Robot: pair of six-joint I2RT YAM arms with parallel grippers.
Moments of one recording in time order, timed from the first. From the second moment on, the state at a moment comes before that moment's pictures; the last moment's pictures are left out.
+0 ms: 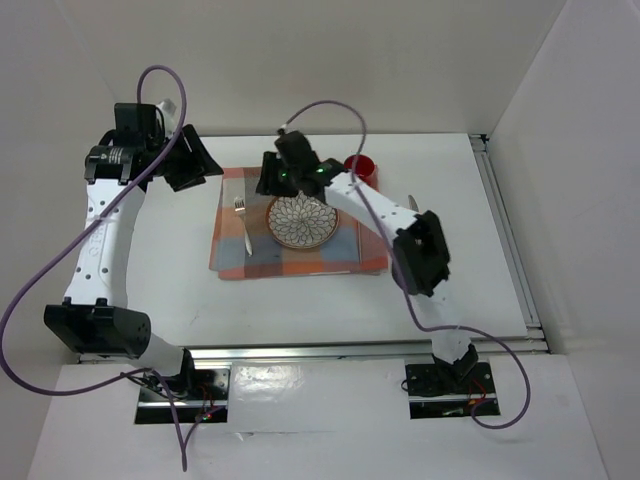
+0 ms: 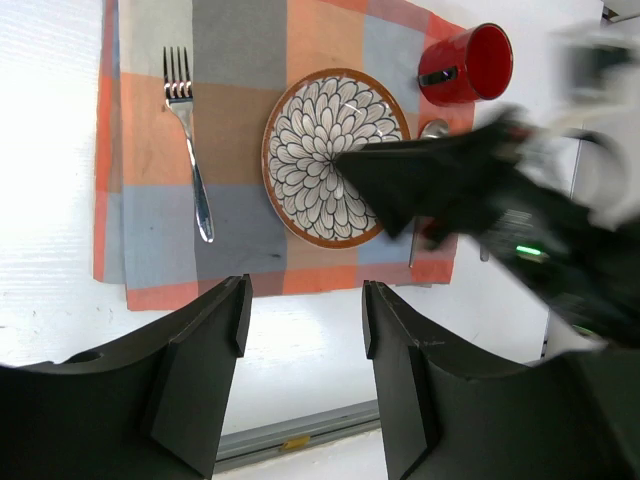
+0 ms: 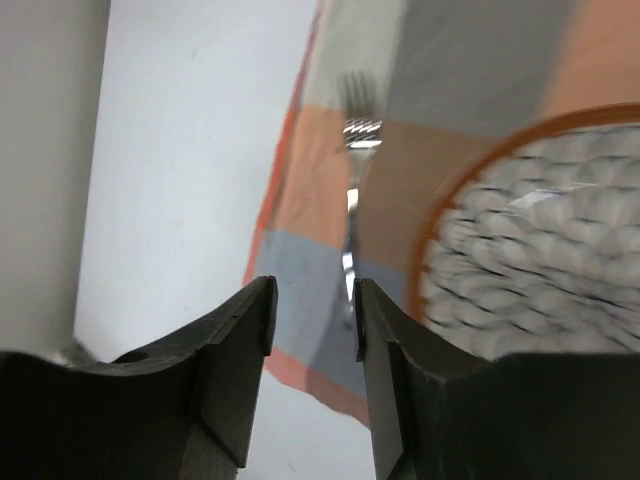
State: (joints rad) left arm 0.01 1.49 1.78 -1.03 0.29 -0.47; right arm 0.74 2.28 2.12 -0.46 -0.09 0.66
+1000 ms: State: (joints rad) left arm 0.01 1.43 1.64 -0.93 0.30 -0.49; right arm 0.05 1.98 1.38 -0.66 0.11 0.34
